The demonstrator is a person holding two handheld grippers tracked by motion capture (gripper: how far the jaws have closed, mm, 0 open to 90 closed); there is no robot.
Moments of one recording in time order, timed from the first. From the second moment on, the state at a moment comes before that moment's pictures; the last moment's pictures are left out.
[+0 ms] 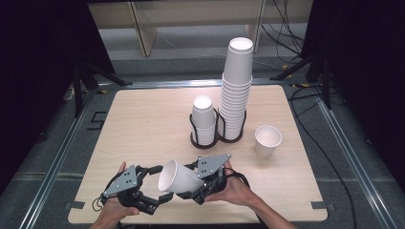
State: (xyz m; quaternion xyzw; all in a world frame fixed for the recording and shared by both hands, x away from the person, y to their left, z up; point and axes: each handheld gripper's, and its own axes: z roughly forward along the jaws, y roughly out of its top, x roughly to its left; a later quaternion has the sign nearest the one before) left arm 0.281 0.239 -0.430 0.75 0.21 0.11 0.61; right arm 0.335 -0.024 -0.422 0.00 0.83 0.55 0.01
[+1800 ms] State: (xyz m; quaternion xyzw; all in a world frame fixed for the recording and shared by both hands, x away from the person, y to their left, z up) left arm 0.278 0.239 -0.427 0.81 0.18 0.14 0.54; right arm 0.329 -0.029 -0.414 0.01 0.89 0.46 0.04
